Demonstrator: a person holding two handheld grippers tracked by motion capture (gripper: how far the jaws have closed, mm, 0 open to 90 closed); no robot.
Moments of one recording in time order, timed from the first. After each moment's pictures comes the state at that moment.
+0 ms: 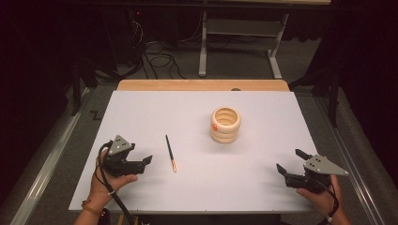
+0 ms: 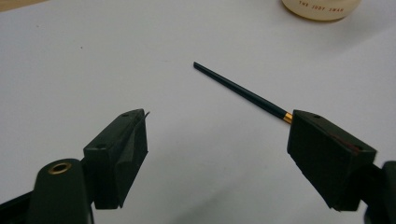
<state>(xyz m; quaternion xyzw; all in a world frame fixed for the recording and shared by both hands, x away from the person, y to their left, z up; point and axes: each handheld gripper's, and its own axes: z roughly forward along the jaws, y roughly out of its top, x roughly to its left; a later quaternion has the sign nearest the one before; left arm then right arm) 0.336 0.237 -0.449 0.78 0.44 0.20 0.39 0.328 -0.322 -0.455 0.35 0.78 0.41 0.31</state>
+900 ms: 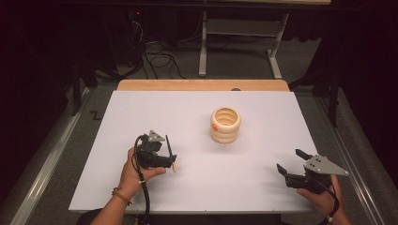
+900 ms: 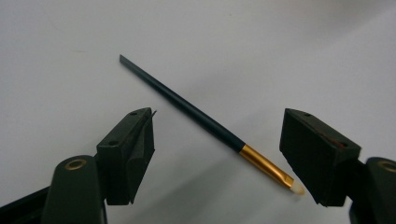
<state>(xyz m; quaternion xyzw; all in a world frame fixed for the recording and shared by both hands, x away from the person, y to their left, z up) 0.377 0.165 -0.463 0.82 0.46 0.13 0.33 0.328 -0.323 -0.456 0.34 0.78 0.41 0.31</state>
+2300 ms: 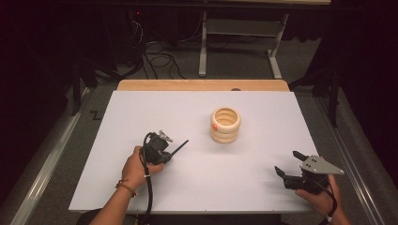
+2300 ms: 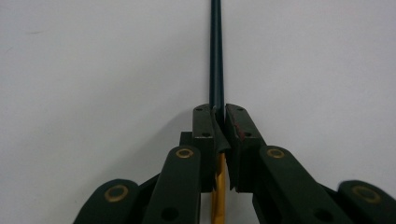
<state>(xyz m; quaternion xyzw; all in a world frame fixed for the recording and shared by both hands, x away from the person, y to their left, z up) 0.397 0.156 -0.469 0.88 0.41 0.08 0.24 0.329 -0.319 -0.460 0.34 0.80 0.39 0.30</state>
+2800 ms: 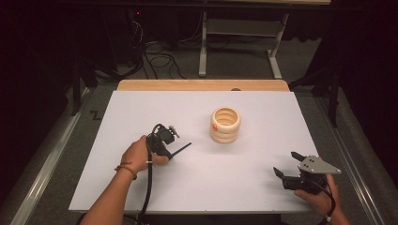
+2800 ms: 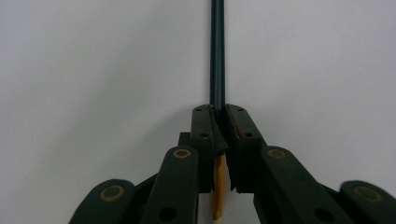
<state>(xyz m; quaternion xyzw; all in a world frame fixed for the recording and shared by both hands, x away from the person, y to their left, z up) 0.429 0.141 -0.458 0.93 0.35 0.01 0.14 0.331 -0.318 -0.463 0.33 0.81 0.39 0.29</state>
